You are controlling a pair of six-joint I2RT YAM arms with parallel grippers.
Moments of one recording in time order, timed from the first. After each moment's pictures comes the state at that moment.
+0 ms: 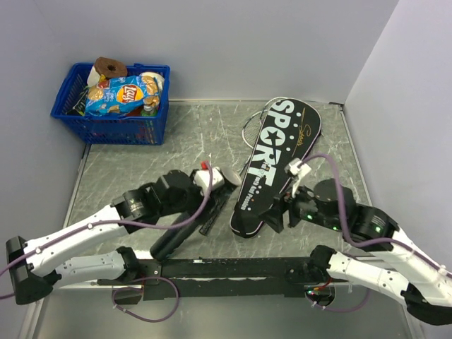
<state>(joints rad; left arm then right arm) -0.99 0.98 0.94 -0.47 0.00 -0.04 0.96 0.65 1.01 -0.84 0.01 0.37</state>
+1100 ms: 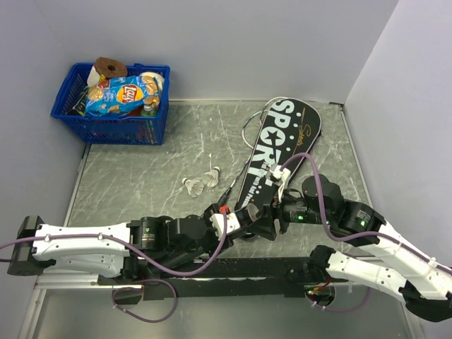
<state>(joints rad) -1.46 0.99 0.77 -0.28 -0.28 -0.05 0.96 0.70 0.97 -0.74 -0.31 0.37</state>
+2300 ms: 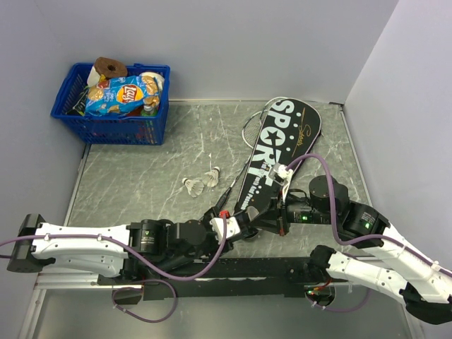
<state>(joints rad) -1.51 0.99 0.77 -0.28 -0.35 -0.06 0.94 0.69 0.97 -0.67 -0.40 0.39</state>
